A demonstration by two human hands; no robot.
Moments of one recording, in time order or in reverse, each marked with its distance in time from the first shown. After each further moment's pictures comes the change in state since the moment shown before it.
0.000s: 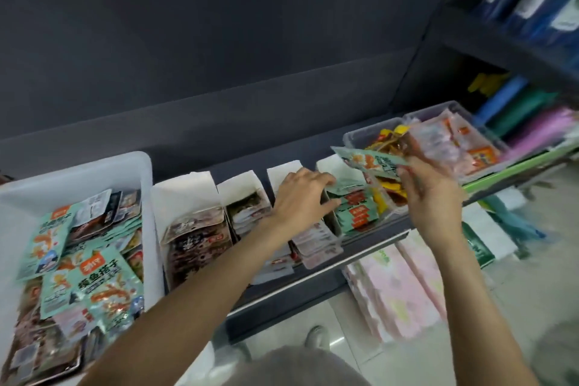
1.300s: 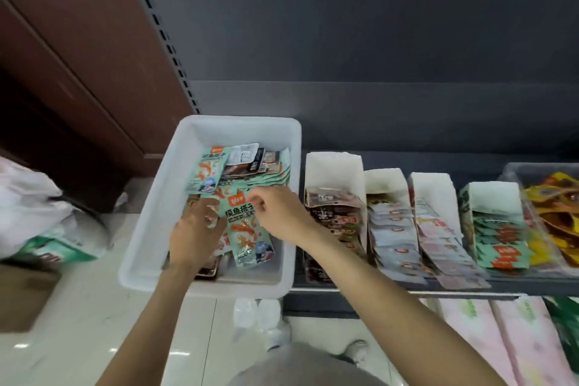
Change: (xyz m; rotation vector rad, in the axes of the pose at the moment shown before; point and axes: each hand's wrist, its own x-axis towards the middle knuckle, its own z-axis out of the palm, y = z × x) left_hand -0.292 -0.208 -0.073 -0.139 0.439 -0.995; right_hand -0.058 -0.323 0.191 0.429 -1.081 -0.321
